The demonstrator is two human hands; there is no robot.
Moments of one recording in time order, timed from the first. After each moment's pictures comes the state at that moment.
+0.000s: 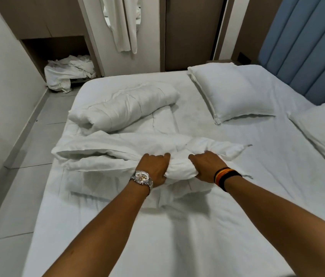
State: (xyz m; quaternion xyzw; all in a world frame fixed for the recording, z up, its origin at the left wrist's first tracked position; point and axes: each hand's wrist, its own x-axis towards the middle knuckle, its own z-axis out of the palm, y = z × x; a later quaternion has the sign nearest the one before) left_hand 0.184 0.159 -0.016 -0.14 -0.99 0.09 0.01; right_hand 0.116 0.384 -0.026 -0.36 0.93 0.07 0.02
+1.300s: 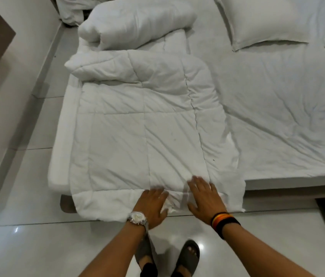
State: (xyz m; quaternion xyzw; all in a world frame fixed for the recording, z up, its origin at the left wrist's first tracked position) left_hand 0.597 0.281 -0.230 -0.08 -0.97 -0.10 -0.19; right_hand 0.510 0.512 -0.227 -0.29 0.93 -0.05 0.23
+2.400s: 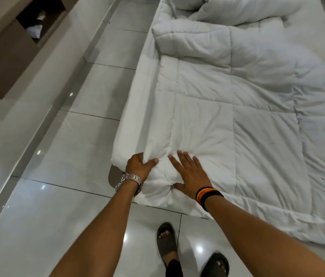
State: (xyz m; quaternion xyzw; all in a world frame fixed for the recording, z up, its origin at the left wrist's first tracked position) left_hand 0.660 -0.028 -0.251 0.44 -0.73 -0.52 -0.01; right_hand 0.558 0.167 -0.281 -0.46 0.87 -0.05 0.19
